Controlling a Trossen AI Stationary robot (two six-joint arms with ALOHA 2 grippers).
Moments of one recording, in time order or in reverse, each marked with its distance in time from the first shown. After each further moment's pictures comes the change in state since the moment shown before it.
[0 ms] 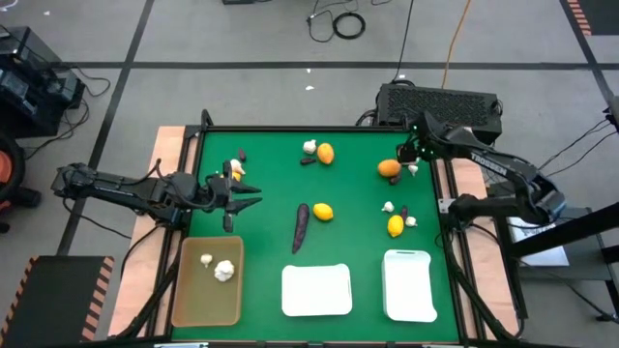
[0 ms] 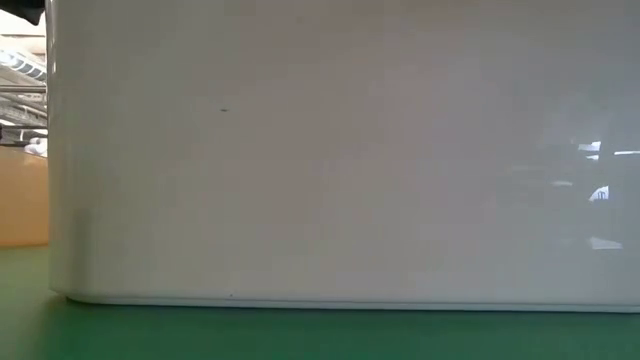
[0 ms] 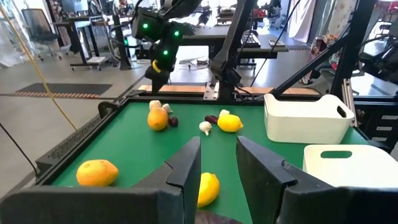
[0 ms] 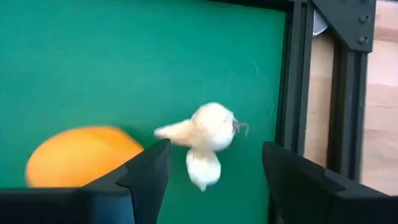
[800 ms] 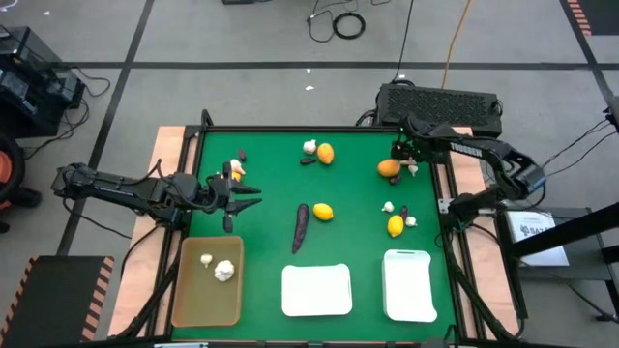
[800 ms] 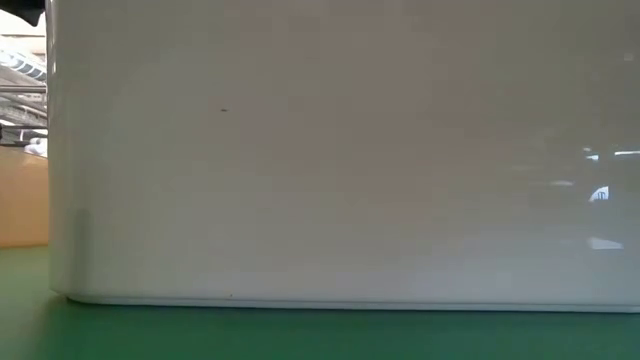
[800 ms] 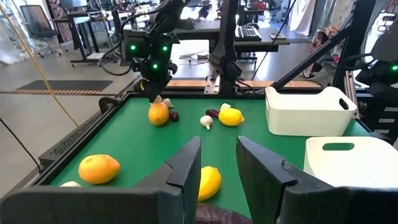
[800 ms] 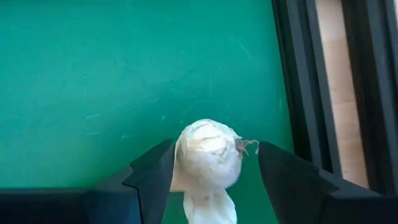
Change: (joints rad) left arm 0.000 0.000 0.000 -0.027 -0.001 0.009; right arm -0.016 0.261 -0.006 0.117 0.059 0.255
